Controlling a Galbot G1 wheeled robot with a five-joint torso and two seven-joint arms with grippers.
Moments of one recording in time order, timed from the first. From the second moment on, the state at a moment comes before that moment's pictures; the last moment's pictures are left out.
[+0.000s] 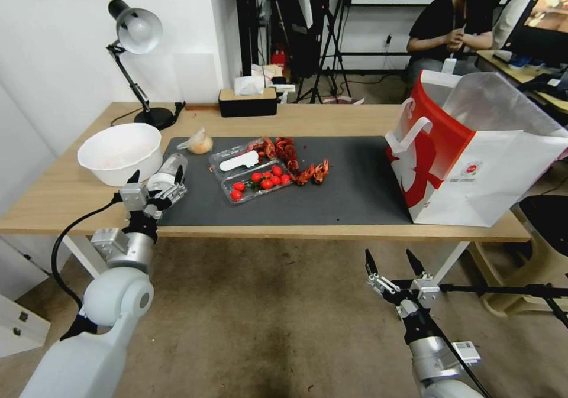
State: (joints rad) left arm 1.26 -1.10 -0.53 -1.94 -0.54 0.01 -0.19; right arm -1.71 1.15 0.40 1.97 0.41 0.38 0.12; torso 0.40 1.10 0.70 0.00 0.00
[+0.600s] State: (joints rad) left arm 1.18 -1.04 -0.54 -1.90 -0.60 0.33 -0.16; right arm -1.71 1.16 0.40 1.95 0.38 0.37 0.13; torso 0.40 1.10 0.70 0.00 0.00
